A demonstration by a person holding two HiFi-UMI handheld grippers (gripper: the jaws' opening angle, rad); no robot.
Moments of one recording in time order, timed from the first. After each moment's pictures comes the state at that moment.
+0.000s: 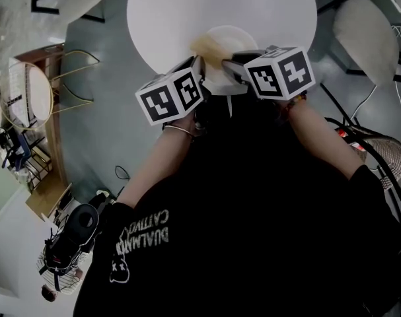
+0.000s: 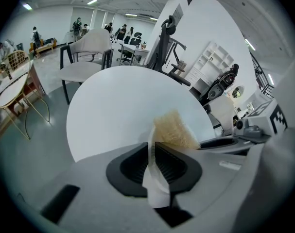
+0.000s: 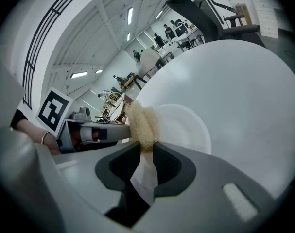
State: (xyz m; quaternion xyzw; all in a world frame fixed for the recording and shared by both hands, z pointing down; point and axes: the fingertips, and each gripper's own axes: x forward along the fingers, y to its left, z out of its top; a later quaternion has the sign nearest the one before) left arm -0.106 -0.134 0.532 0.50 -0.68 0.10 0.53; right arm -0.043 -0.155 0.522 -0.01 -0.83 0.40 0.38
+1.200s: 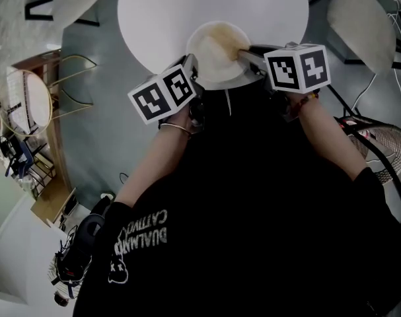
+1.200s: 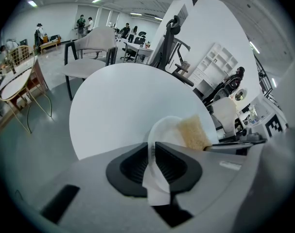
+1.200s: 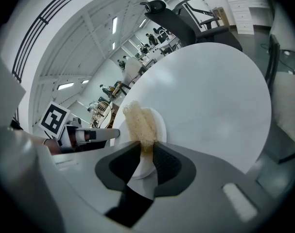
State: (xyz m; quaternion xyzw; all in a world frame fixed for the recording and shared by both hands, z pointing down) left arm -0.098 -0.124 0.541 0.48 -0.68 0.09 0.54; right arm 0.012 -0.186 0.532 0.08 -0.82 0.43 0.36
